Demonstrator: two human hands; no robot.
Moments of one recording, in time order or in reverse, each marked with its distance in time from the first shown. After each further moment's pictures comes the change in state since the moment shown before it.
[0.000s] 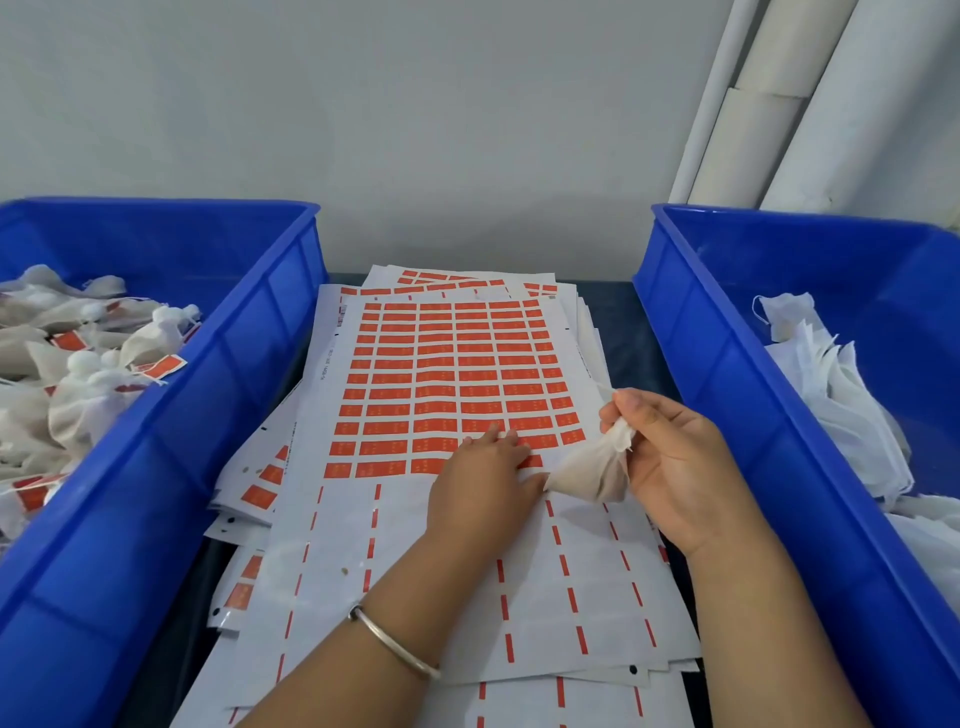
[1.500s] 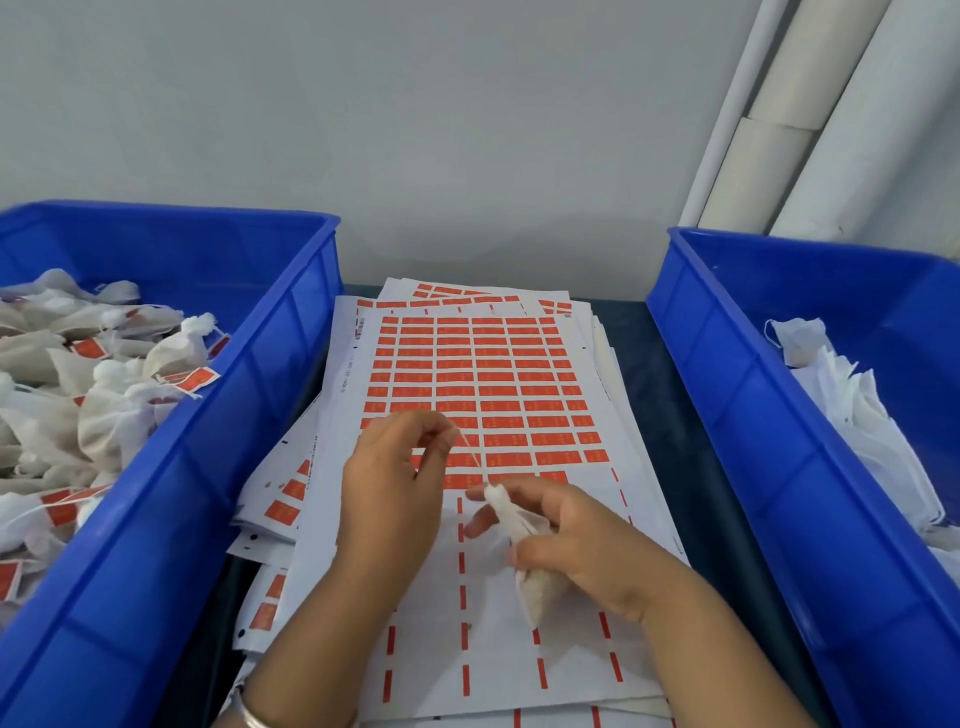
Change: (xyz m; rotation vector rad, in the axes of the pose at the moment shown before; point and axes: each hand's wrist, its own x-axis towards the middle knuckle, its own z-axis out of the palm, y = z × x) left_hand -0.039 -0.048 -0.068 -0.573 0.567 -0.070; right_hand -0.020 0.033 0.063 -0.795 -0.512 0.168
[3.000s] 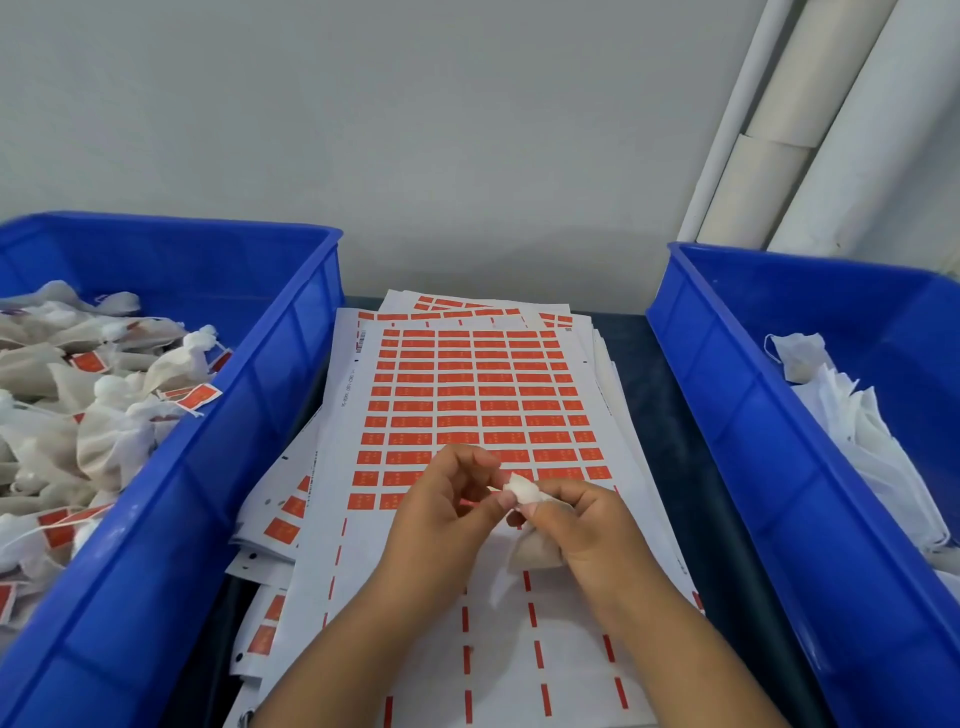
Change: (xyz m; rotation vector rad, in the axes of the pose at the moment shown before) left_hand -0.013 0.006 0.010 -0.465 -0.376 -0.149; right_hand 0.011 0.009 0.008 0.261 0.484 -0.040
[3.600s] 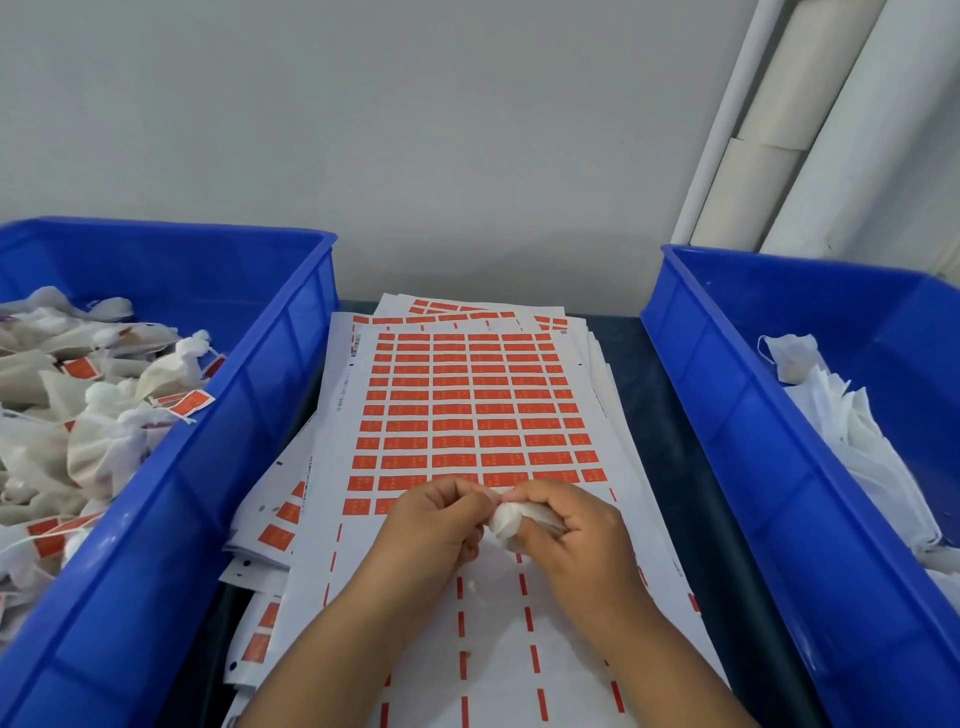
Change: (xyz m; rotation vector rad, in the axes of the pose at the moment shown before) left_hand 0.004 -0.002 -0.003 -0.176 -0.032 -0.372; right_hand -0.006 0.005 0.004 -0.296 0.034 -0.501
